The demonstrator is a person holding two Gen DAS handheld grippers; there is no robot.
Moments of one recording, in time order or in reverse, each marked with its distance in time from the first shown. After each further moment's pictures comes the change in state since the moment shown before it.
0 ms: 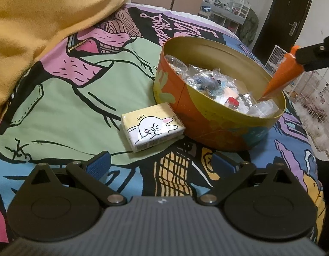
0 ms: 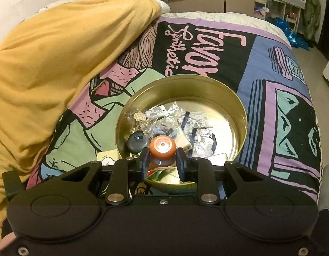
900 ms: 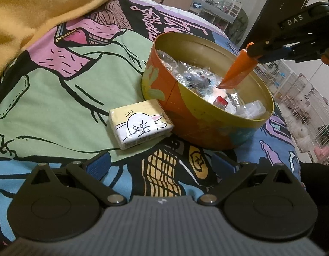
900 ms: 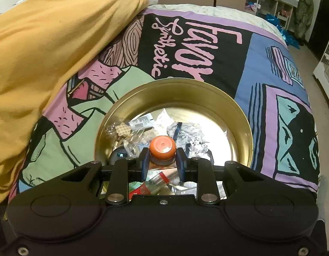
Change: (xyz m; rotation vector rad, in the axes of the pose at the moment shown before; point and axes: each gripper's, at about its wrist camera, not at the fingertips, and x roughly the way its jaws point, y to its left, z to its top) left arm 0.006 0.009 0.004 -0.037 0.039 -0.106; right arm 0.067 -0.001 0.041 0.016 0.036 -0.089
